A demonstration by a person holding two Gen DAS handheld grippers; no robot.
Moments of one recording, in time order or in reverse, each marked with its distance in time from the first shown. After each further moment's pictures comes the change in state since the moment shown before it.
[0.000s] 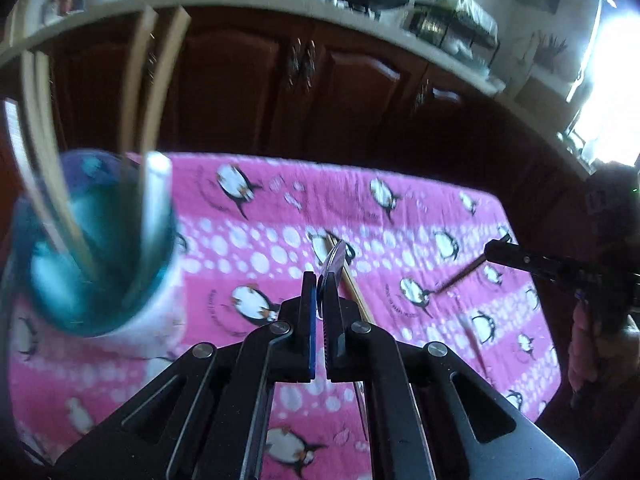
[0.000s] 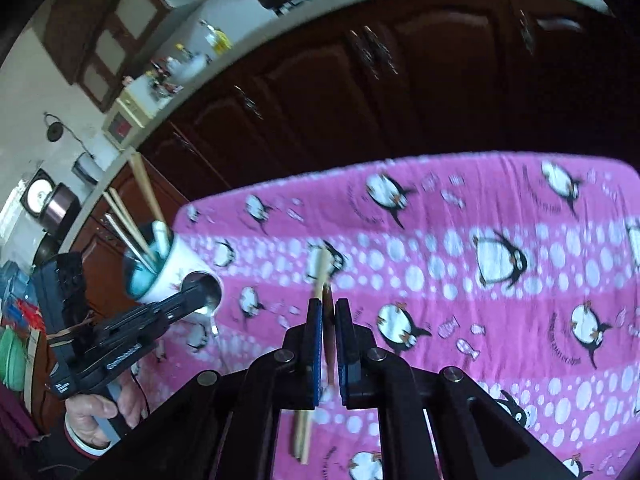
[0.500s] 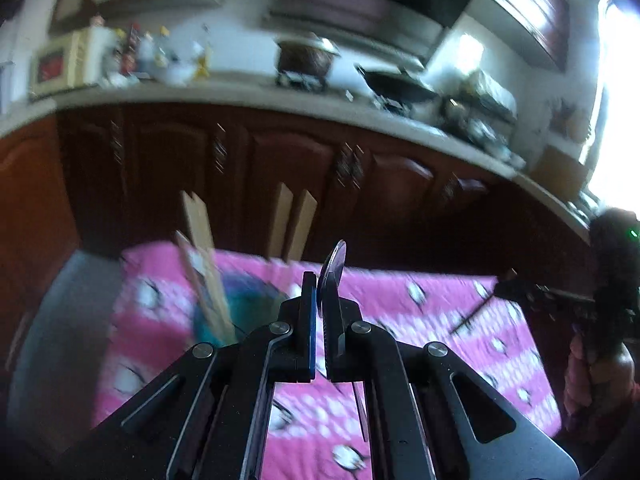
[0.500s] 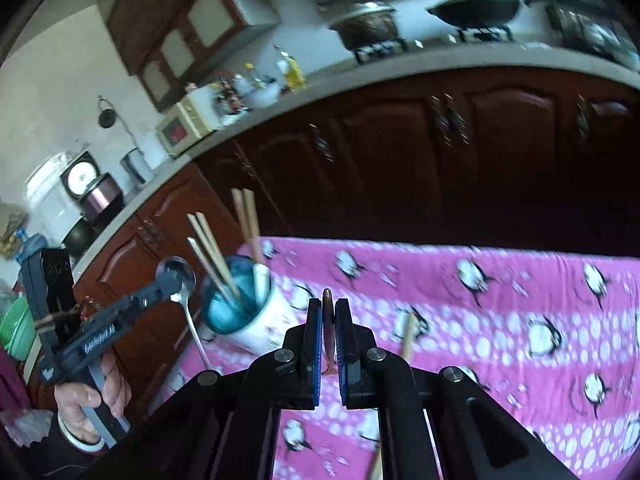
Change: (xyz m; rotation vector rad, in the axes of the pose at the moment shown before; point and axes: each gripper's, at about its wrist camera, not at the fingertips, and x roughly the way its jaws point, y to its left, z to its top) left arm -0.131 0.048 0.044 -0.041 -0.299 0.149; right arm -0.029 0.109 0.034 -0.165 -0.124 0.105
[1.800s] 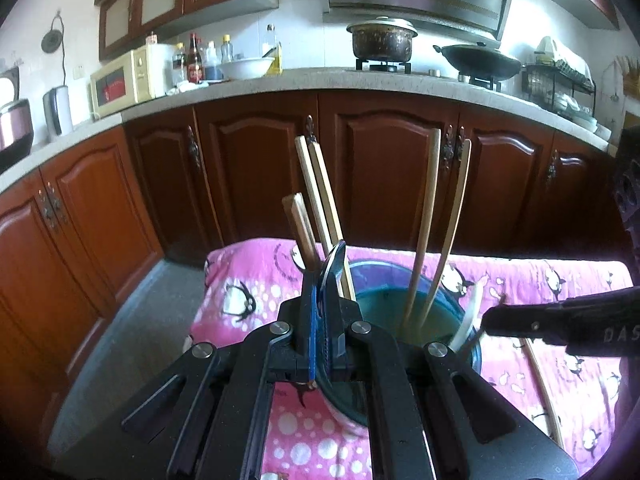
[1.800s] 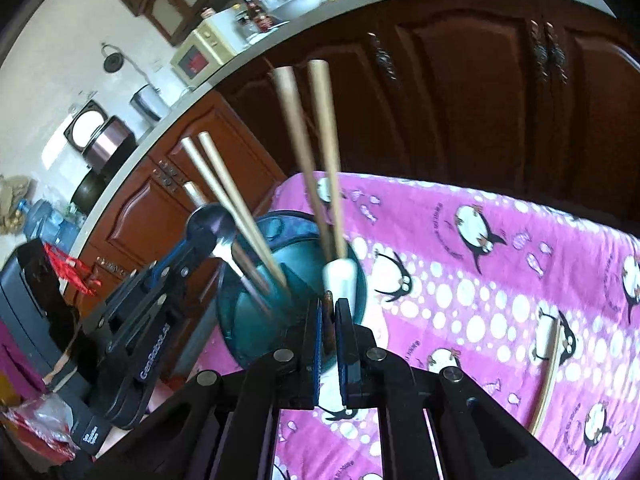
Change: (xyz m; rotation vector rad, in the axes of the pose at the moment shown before) left arm 0.079 0.063 -0.054 0.067 0.006 0.327; right arm 0.183 0.050 -0.004 0.016 0.277 0.104
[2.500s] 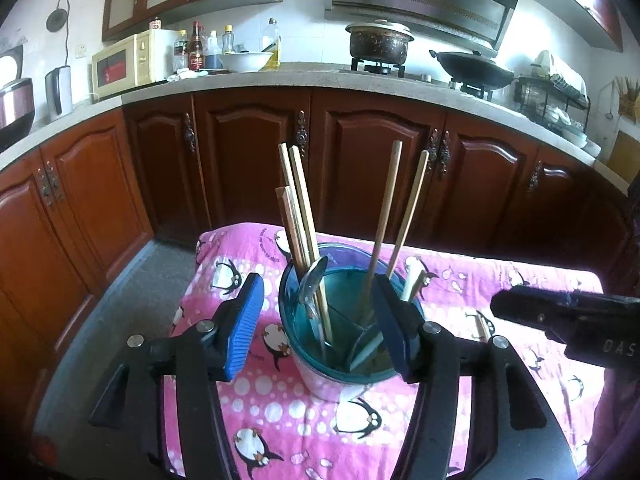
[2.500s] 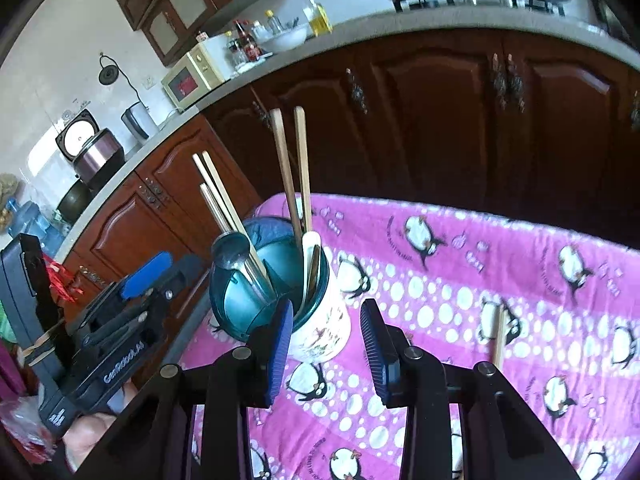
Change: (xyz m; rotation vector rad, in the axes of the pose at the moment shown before) left arm -0.050 -0.013 0.004 -0.058 0.035 -0.048; right arm -0.063 0.013 -0.031 -0.055 -0.145 -0.122
